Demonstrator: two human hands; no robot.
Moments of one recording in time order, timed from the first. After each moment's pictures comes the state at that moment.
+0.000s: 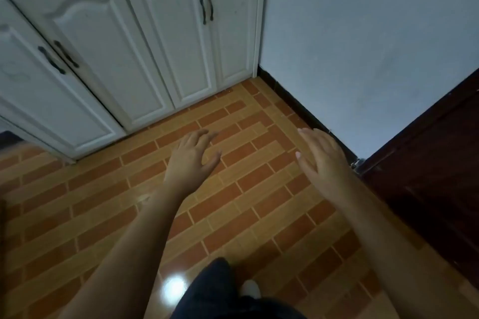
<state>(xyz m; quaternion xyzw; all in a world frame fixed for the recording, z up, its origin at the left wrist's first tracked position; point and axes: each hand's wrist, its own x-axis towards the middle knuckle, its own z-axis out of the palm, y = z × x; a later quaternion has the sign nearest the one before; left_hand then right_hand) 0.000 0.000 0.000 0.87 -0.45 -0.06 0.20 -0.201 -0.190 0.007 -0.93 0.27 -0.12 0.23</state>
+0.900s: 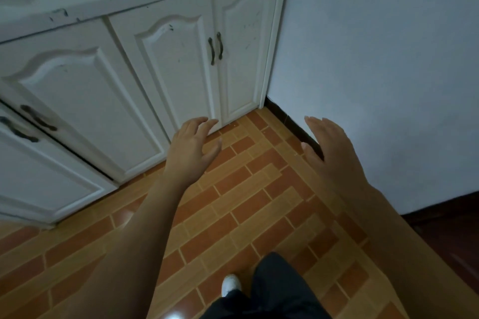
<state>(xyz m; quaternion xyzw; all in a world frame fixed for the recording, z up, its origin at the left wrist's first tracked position) 0.343 -0.168 0.011 0.85 -0.47 -0.01 0.24 0.134 -0.348 0.024 -0.93 0.29 -0.17 0.16</state>
